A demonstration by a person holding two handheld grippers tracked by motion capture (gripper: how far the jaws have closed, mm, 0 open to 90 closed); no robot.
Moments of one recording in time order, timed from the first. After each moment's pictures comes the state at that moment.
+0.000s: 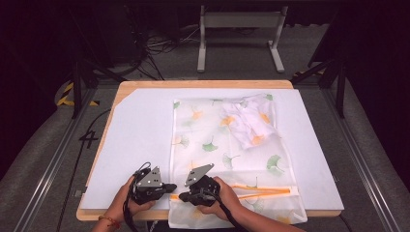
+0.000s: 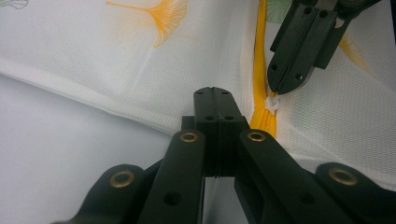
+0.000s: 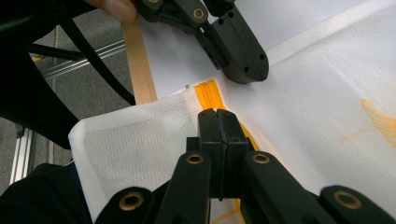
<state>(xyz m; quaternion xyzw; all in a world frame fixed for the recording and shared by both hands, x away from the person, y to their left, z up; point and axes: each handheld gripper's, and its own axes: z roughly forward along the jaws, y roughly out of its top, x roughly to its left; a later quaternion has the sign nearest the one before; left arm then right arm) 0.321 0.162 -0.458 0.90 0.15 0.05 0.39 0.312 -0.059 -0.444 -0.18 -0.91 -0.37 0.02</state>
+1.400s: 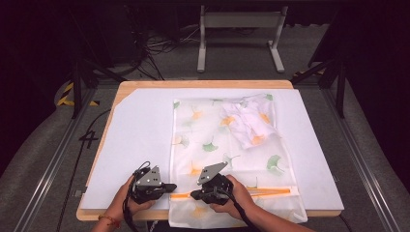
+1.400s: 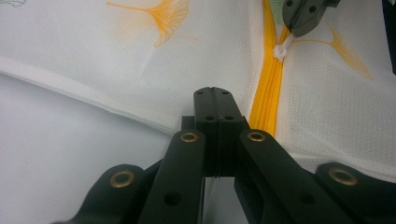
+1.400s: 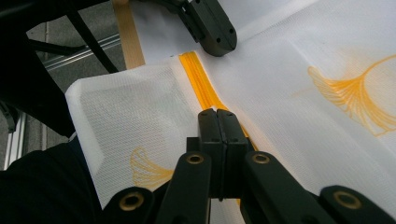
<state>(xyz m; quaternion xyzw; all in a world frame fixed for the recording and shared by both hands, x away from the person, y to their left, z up) 0.323 0.163 -0.459 0.90 0.15 0.05 0.40 0.310 -0.092 -0.431 -0.19 -0.91 -0.36 0.00</state>
